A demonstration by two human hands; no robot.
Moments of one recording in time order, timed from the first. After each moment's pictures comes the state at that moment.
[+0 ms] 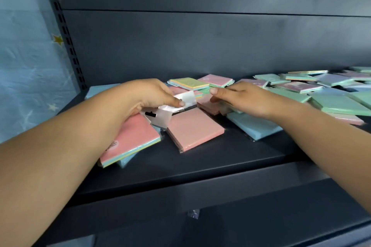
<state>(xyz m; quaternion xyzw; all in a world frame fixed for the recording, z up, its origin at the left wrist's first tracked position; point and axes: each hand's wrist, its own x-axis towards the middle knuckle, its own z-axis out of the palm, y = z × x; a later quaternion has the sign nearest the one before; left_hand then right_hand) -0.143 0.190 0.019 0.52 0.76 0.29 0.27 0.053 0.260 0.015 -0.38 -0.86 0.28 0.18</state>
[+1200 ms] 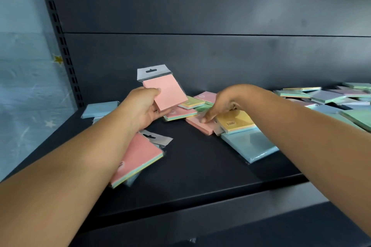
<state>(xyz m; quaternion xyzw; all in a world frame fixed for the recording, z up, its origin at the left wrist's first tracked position) -0.136 0.212 0.021 0.25 0.55 0.70 0.39 0.006 0.313 0.039 -0.54 -0.81 0.19 -0.07</state>
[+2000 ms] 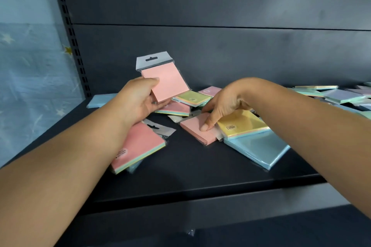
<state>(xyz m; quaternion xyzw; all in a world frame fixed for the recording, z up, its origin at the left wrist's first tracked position) -0.140 0.210 0.020 0.25 0.53 0.72 0.37 0.011 0.300 0.044 -0.43 -0.85 0.22 -0.19</state>
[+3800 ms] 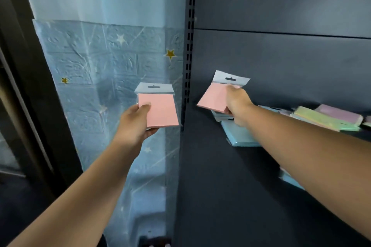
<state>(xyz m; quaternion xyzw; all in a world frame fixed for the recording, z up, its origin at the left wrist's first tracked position) -0.353 0.065 -0.032 0.18 0.60 0.76 0.20 -0.247 0.237 0.005 -0.43 -0.67 0.49 0.35</state>
